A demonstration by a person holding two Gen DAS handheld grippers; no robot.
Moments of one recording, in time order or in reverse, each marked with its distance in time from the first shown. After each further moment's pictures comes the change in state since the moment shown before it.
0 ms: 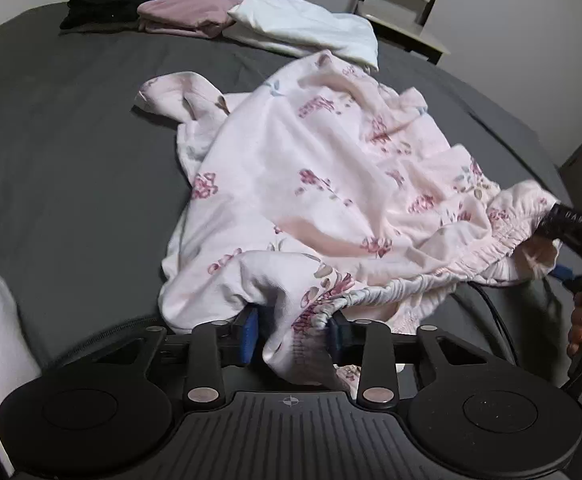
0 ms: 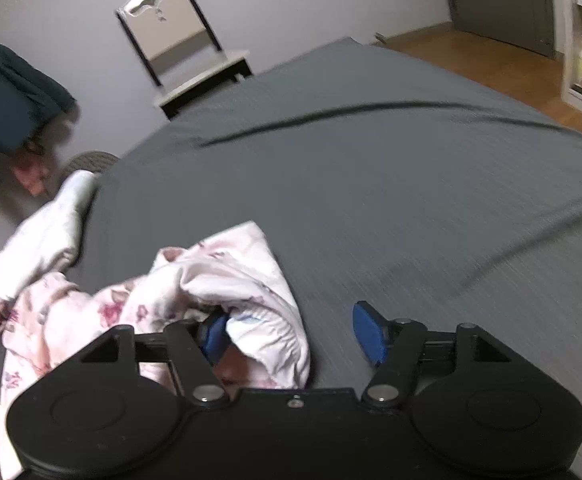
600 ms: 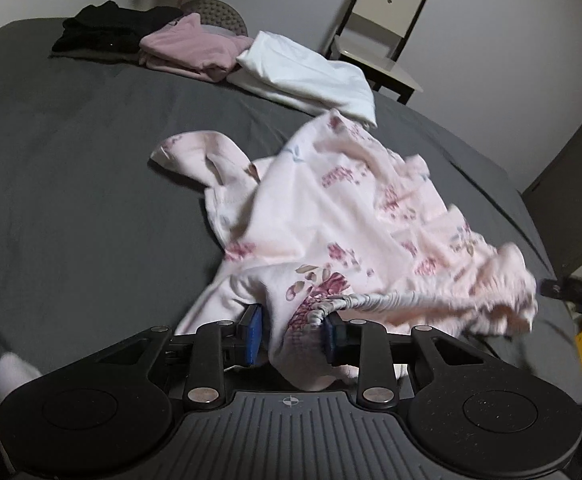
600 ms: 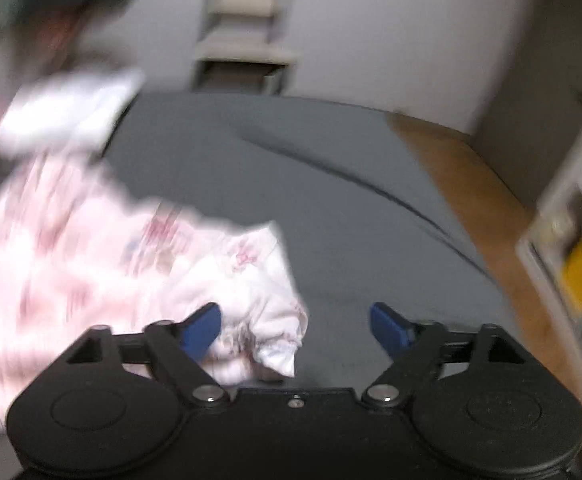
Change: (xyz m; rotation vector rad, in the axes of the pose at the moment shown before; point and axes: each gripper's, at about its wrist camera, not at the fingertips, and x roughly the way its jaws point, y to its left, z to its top) left arm -0.005 0.055 0.041 -0.015 -0.078 -0.130; right arm -0.070 0.111 -0.038 -0.676 0.063 -0.283
